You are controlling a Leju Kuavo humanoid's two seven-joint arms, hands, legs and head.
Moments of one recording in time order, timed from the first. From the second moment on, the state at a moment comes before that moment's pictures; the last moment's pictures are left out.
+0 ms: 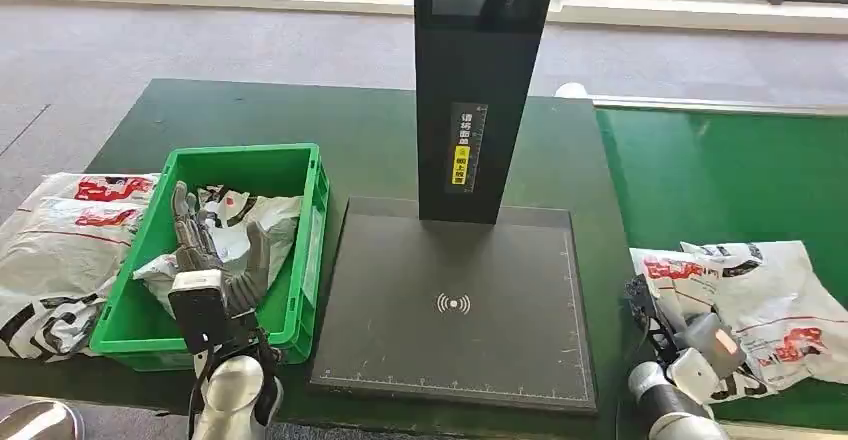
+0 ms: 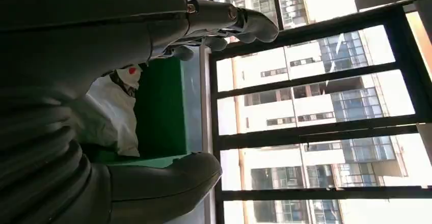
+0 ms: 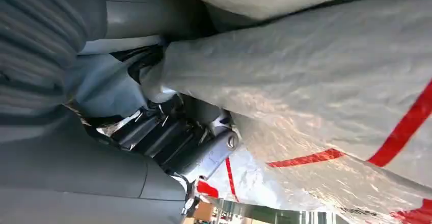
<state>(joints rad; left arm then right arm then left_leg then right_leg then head) -0.03 -0.28 -0.08 -1.49 -0.30 0.50 -0.70 -0.51 -0.05 -0.67 -0.34 1.51 -0.60 0.29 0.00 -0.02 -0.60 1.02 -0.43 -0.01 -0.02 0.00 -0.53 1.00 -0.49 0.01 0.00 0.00</state>
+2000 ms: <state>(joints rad) 0.00 -0.28 -0.08 -1.51 -0.26 0.54 -0.70 -0.12 0.27 -0.07 -1.34 0.71 -0.65 -0.70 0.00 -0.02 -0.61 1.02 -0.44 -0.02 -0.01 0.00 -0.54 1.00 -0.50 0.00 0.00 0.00</state>
